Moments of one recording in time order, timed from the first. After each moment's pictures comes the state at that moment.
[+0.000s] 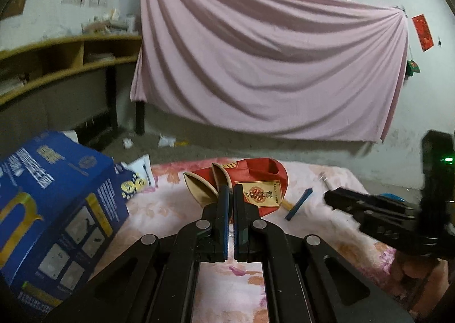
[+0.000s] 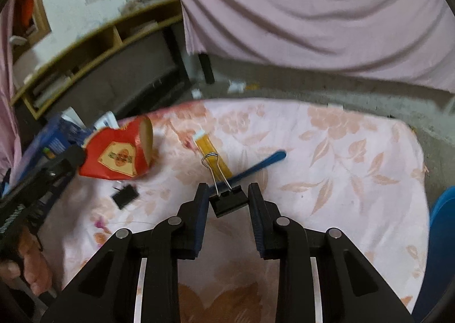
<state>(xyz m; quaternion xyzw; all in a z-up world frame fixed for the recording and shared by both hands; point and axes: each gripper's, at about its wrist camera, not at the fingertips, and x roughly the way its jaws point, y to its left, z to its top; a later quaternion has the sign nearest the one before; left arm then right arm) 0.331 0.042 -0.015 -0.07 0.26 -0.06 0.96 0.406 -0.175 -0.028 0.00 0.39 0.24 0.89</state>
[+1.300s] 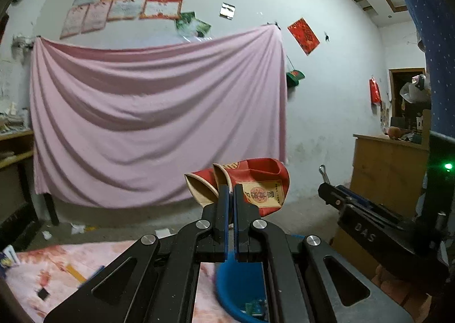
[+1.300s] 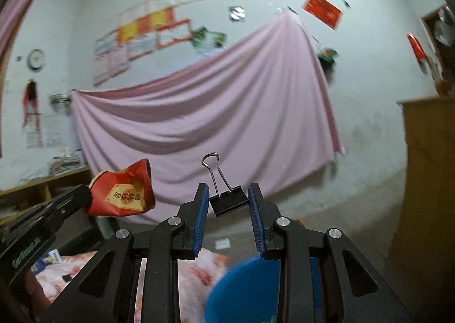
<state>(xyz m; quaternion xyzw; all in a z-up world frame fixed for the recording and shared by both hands) 0.277 -0.263 0.082 0.01 0.09 -0.28 0.96 0.257 -0.421 0.066 0.11 0.06 -0.05 0.99</state>
